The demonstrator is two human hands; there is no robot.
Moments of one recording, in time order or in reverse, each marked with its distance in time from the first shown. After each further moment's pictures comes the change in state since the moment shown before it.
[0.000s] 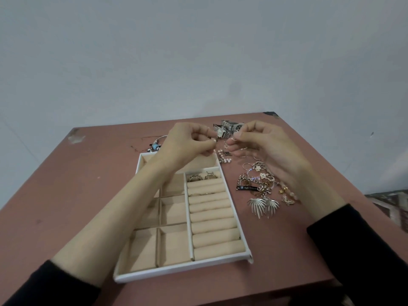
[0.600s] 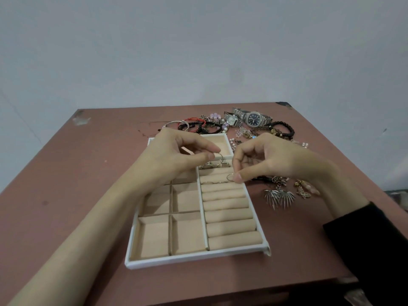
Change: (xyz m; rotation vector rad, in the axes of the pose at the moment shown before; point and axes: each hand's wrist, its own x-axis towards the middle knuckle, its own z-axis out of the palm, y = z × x) left_hand -0.057 -0.008 -0.032 0.069 -0.108 0.113; right_hand -0.020 -0.009 0.016 -0.676 -0.574 0.031
